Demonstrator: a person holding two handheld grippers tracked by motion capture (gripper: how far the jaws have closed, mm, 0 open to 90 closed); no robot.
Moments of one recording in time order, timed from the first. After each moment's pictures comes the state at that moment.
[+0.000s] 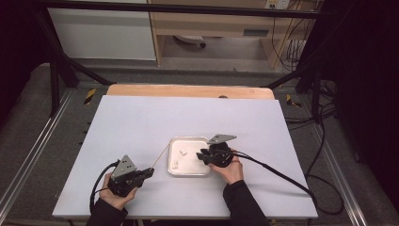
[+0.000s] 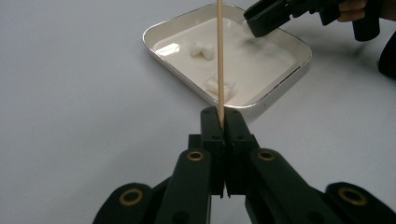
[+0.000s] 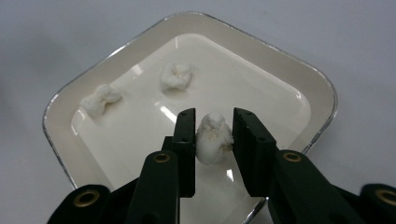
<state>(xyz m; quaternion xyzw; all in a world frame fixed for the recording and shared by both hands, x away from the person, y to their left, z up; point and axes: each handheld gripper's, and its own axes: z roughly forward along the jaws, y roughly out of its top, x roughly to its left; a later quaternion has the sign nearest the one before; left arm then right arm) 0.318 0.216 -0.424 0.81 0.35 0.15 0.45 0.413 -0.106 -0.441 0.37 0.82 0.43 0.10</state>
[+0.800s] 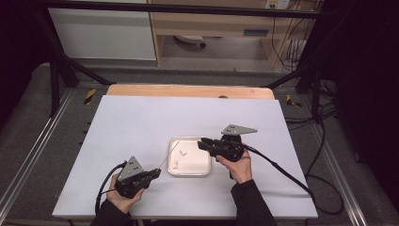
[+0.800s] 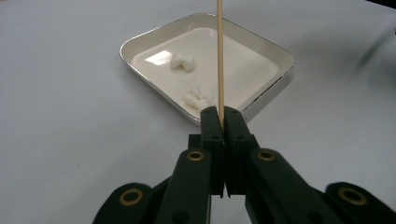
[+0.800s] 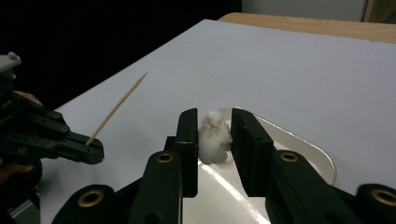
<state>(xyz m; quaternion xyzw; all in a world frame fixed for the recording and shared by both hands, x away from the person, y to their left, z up) 0.315 0.197 -0.425 0.81 0.33 0.16 0.46 0.400 -0.127 -0.381 0.35 0.75 0.56 0.06</state>
